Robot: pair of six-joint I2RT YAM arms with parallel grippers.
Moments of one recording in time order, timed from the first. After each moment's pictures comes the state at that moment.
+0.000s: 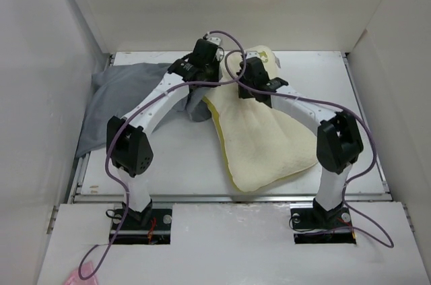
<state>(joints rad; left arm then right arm) -0.55 1.85 1.79 -0.68 -0.10 -0.31 0.57 1.85 1.51 -0.34 0.23 0.33</state>
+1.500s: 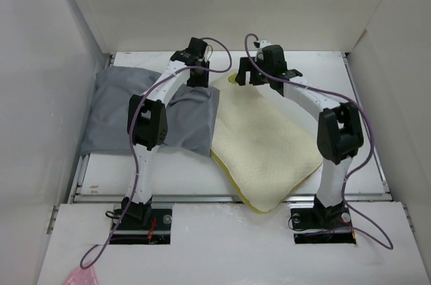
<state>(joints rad) -0.38 2.25 2.09 -0.84 -0.06 -0.26 0.37 1.92 1.55 -0.19 -0.14 0.25</state>
